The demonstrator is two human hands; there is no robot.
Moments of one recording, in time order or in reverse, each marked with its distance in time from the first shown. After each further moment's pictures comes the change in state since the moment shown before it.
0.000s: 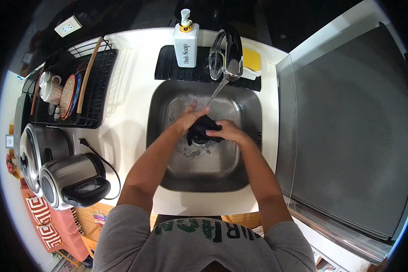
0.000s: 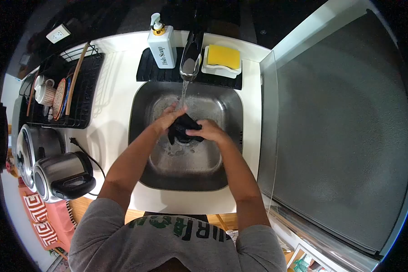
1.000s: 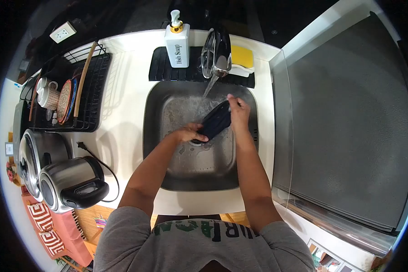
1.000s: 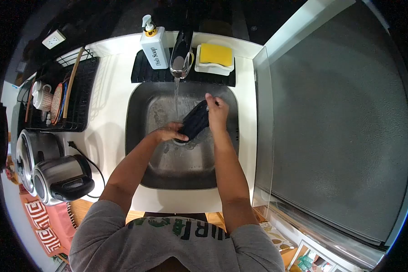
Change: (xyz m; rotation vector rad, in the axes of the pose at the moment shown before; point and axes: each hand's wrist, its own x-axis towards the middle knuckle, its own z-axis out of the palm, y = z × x) left_hand 0.036 -0.062 -0.014 0.683 -0.359 0.064; right_hand 0.006 -0.025 -0.025 0.600 0.627 0.028
